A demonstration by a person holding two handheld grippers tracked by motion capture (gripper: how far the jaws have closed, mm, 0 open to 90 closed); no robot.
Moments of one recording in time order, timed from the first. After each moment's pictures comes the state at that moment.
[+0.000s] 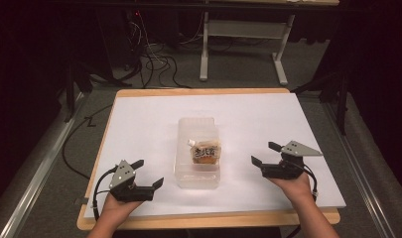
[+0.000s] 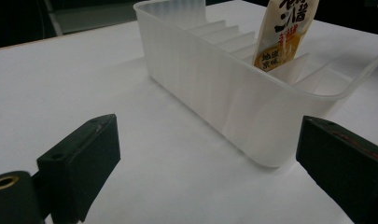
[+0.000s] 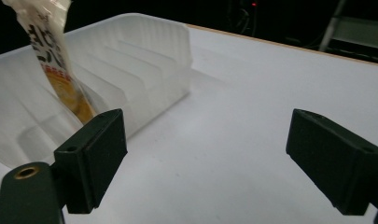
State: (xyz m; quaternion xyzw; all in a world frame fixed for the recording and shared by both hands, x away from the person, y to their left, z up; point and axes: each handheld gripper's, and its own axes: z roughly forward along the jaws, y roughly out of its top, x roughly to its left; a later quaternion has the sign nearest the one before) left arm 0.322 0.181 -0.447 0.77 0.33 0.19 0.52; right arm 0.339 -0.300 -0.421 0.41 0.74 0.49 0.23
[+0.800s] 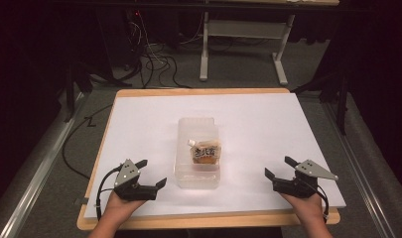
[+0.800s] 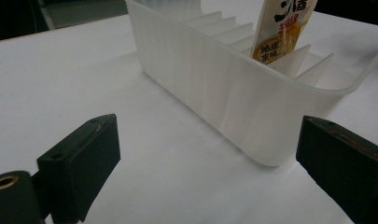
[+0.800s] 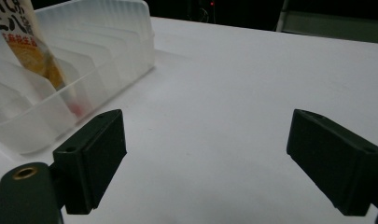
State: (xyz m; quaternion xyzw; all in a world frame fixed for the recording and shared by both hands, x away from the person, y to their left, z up) left arm 0.327 0.173 -0.452 0.78 0.32 0.18 0.51; right arm 0.294 -0.324 -0.443 0.46 0.70 0.47 0.28
